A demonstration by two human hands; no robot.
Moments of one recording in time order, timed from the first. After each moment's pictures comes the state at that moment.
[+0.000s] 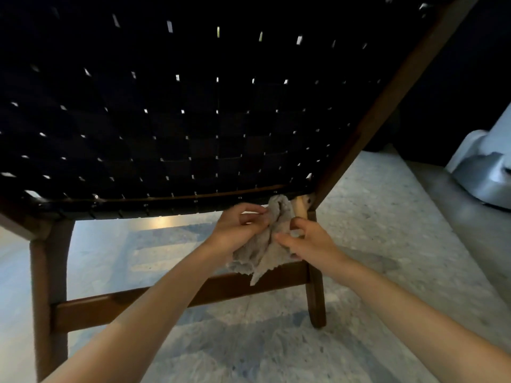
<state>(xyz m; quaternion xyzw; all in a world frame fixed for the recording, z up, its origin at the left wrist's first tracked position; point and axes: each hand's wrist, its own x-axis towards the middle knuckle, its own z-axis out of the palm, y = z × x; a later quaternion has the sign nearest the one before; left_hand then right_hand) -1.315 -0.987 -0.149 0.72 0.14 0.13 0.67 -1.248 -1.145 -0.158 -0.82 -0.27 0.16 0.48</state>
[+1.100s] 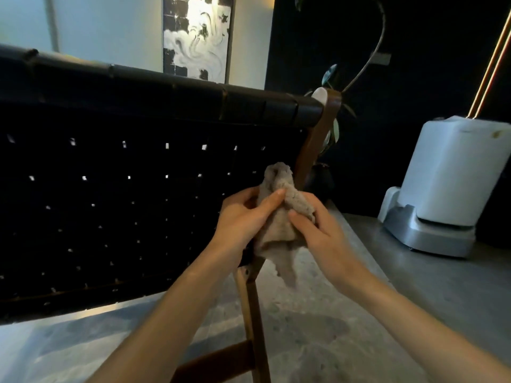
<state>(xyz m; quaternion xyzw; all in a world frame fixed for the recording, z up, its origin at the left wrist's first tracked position) -1.250 -1.095 0.001 0.66 -0.03 0.28 0.70 -1.230 -1.228 -0.005 -0.68 -0.40 -0.10 0.60</state>
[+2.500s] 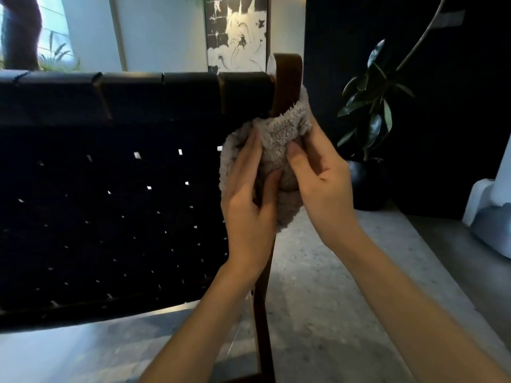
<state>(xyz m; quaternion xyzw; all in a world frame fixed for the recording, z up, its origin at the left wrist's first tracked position) -1.160 -1.142 0.001 0.69 -0.09 0.65 0.32 -1.117 -1.230 0.034 -0.53 -0.46 -0.21 0.68</state>
